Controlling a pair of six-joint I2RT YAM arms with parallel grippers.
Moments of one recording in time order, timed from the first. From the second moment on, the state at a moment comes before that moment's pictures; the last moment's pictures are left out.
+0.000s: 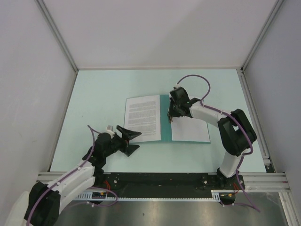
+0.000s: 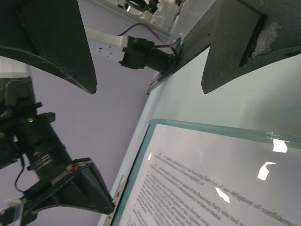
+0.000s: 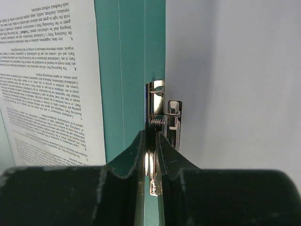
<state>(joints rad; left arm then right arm) -0.46 0.71 0.05 0.23 0.33 -1.56 0.58 1.78 1.18 -0.30 0.05 0.63</state>
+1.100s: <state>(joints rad) -0.61 1.30 0.05 0.74 0.15 -1.74 0.59 1.78 1.18 -0.28 0.06 0.66</state>
